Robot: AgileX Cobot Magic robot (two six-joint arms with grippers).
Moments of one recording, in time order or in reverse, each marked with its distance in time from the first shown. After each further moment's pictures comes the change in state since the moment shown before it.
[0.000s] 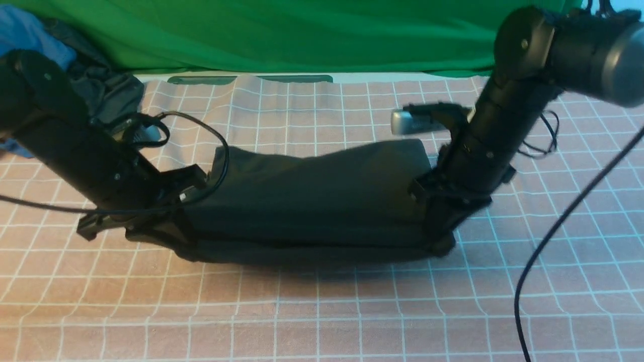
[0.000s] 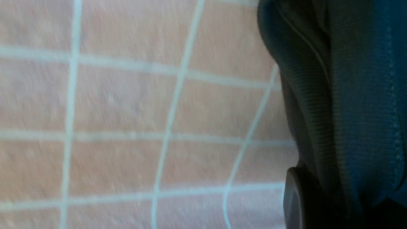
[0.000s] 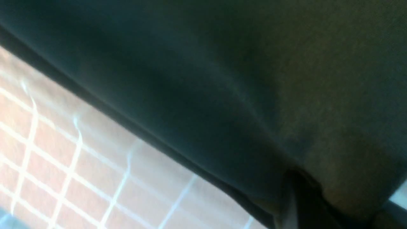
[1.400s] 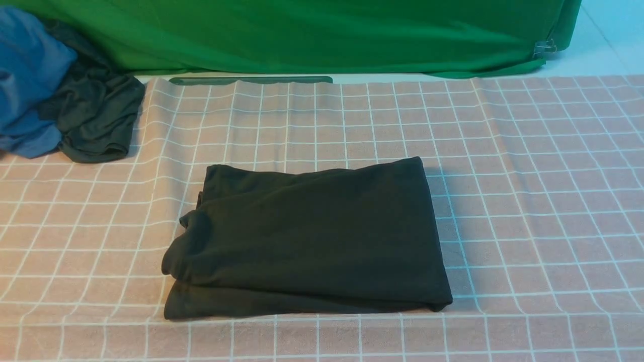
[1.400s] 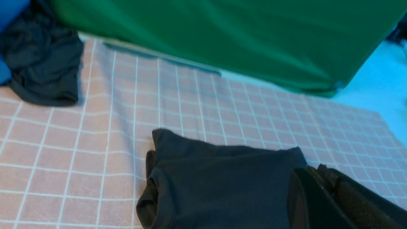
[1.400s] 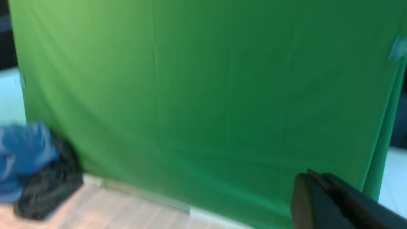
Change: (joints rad) right arm -0.009 -1.435 0.551 -0.378 -0.836 0.215; left arm 0.005 -1.316 0.267 0.135 -0.181 -0.103
